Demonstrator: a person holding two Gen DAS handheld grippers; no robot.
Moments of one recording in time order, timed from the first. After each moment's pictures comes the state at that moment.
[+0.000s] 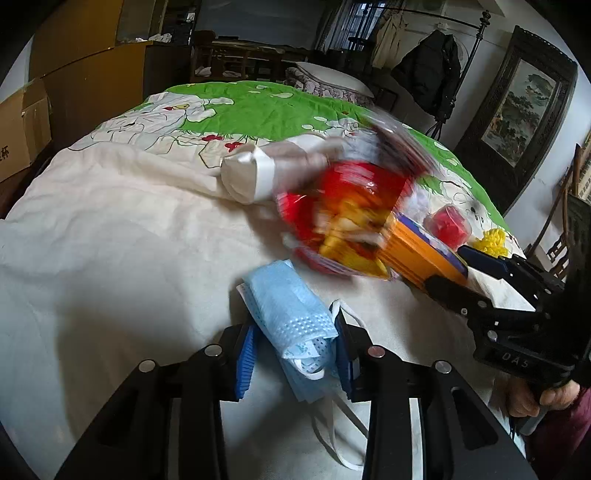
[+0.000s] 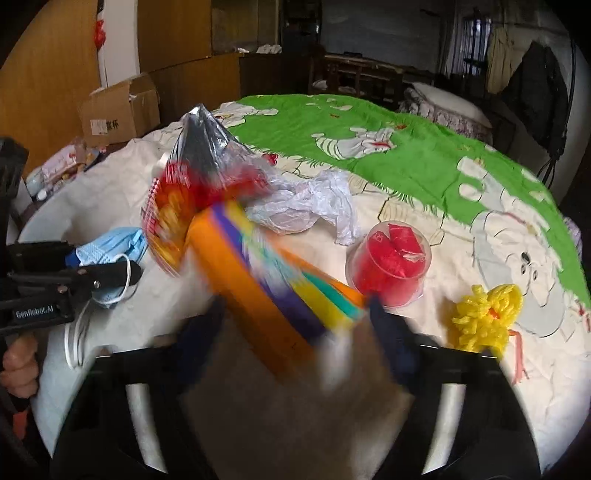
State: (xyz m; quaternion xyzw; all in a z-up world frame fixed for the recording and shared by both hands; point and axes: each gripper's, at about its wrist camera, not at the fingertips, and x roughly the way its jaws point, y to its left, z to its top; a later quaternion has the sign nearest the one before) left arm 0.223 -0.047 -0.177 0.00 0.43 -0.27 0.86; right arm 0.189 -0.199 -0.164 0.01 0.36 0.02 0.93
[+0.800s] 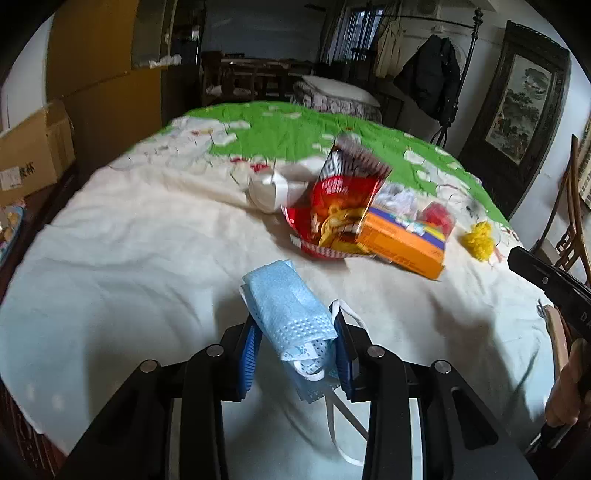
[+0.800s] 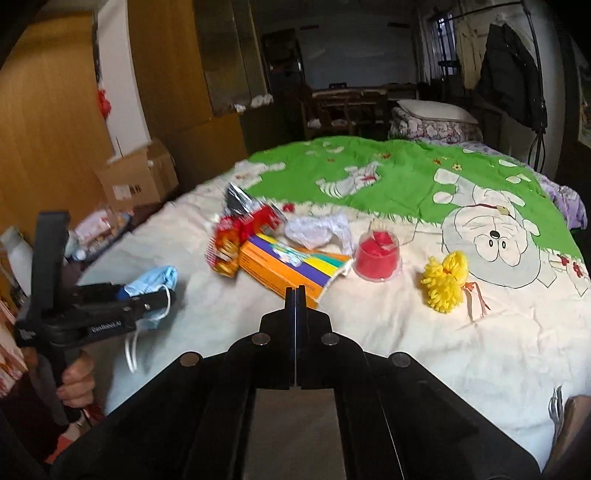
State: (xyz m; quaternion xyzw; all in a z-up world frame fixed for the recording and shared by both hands) left arm 0.172 -0.017 -0.138 0.02 0.40 -0.24 0.89; right arm 0.100 -0.215 -0.107 0.13 0.28 0.04 0.95
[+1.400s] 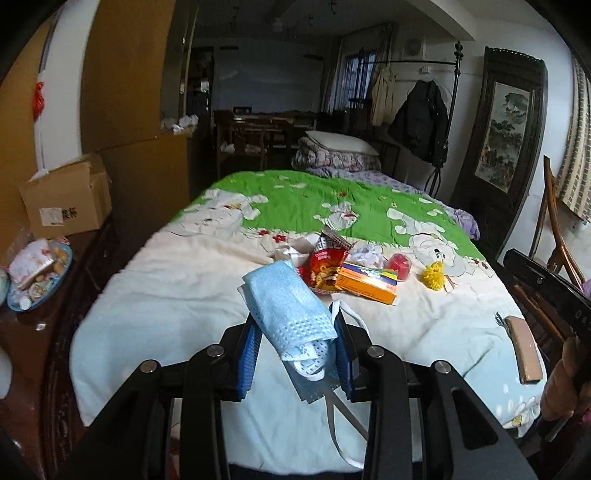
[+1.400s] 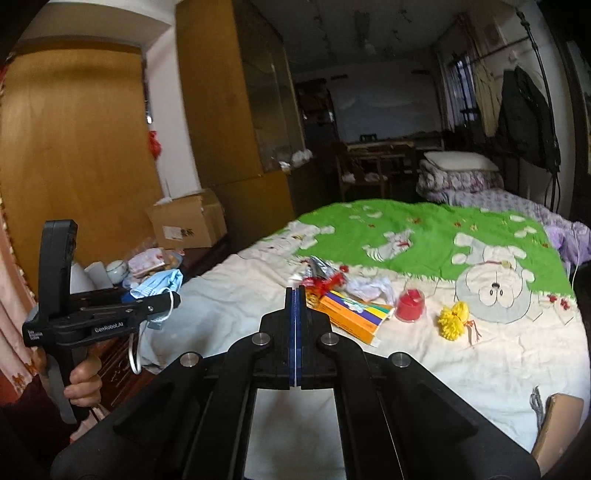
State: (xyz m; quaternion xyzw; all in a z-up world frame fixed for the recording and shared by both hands) left arm 0.063 0.041 -0.028 0.03 0.30 -0.22 0.93; right arm 0.003 -0.174 -0.021 0.11 0.18 0.09 0.97
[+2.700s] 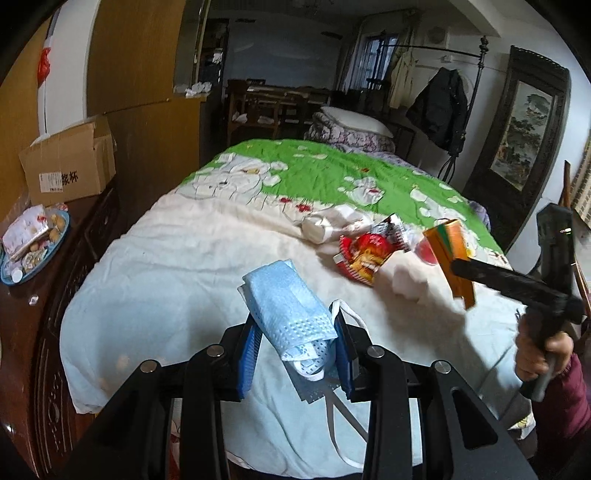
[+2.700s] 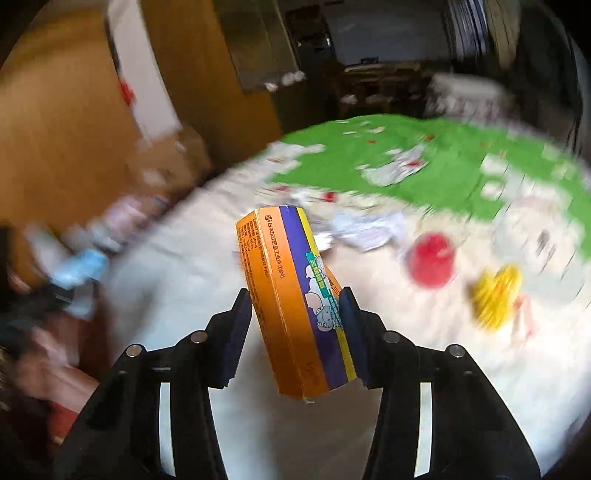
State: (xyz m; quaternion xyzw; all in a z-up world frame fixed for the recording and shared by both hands) left arm 0.114 0.058 -0.066 0.01 0.35 -0.21 0.91; right arm 0.122 -0.218 -0.099 0.20 0.32 0.15 0.91
